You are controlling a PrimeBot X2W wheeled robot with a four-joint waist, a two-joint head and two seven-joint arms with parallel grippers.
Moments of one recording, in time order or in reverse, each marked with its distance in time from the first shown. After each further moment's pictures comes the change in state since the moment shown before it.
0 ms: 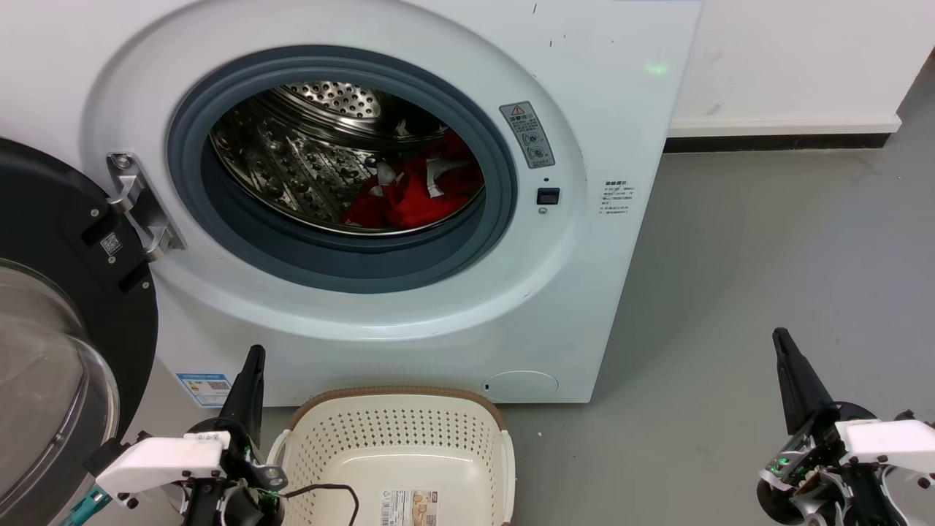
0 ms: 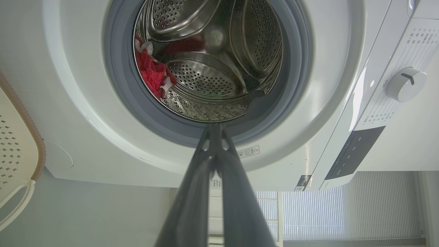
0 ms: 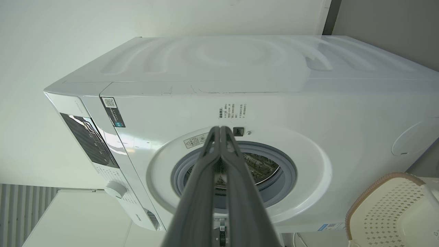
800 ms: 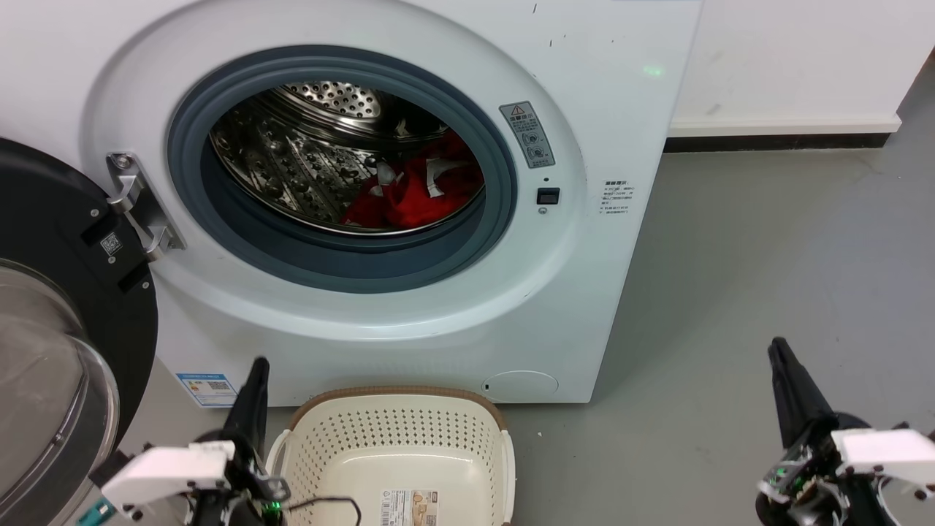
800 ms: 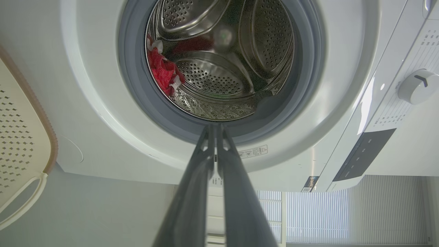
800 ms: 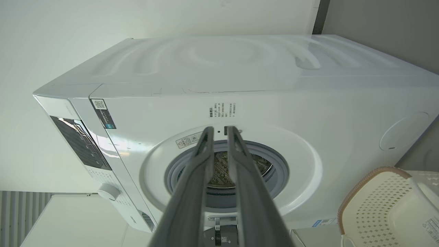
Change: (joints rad) left arm 0.007 -0.001 -0.002 0.014 0.000 0.000 -0.002; right arm 0.008 0.000 0.001 0.013 0.000 0.000 0.000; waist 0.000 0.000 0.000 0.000
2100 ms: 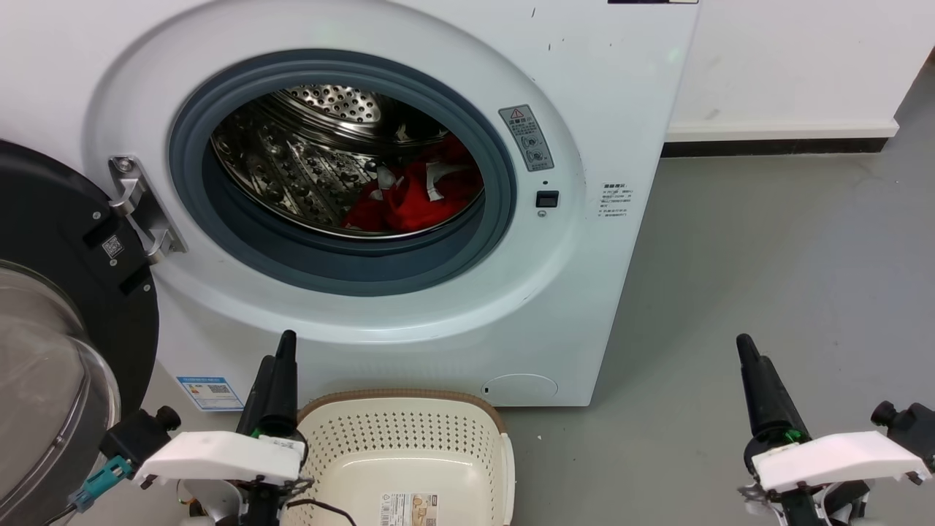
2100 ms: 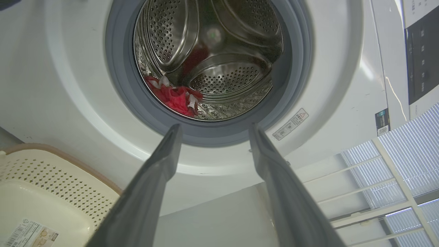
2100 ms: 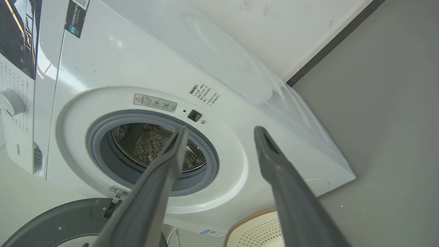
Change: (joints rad) left arm 0.021 -0.002 -0.095 -0.076 0.572 0.013 -0.160; right arm 0.059 0.002 0.103 -0.082 -0.627 0.000 -0.159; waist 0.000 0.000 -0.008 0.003
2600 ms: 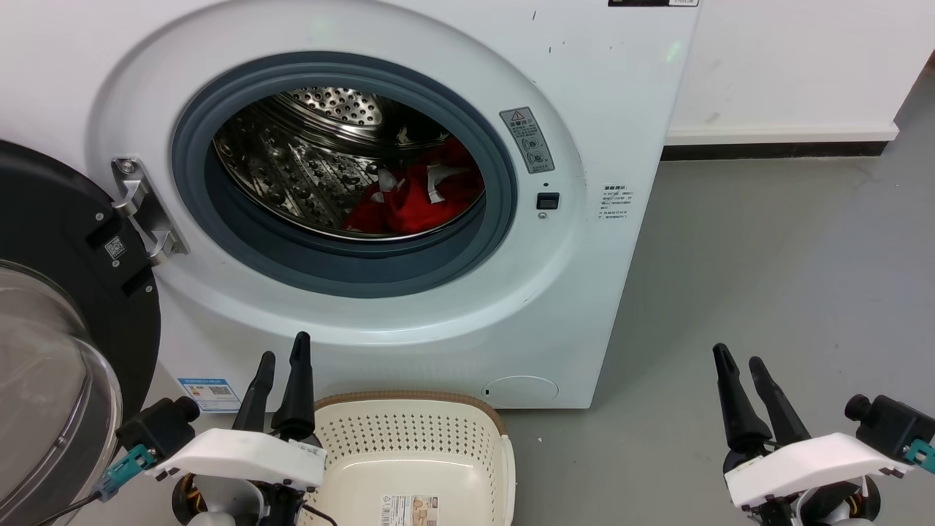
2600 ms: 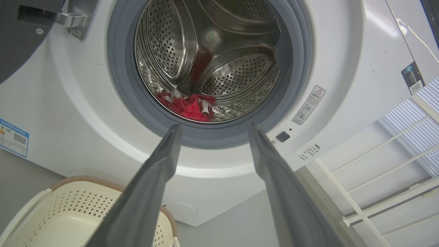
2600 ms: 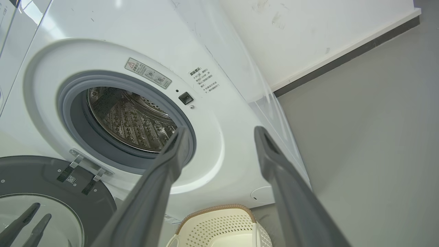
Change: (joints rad) left arm -0.003 0.000 -0.022 0.010 0.273 0.012 -0.047; right arm 0.016 0.000 0.027 -0.018 -0.303 0.000 -0.016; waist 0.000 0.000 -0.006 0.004
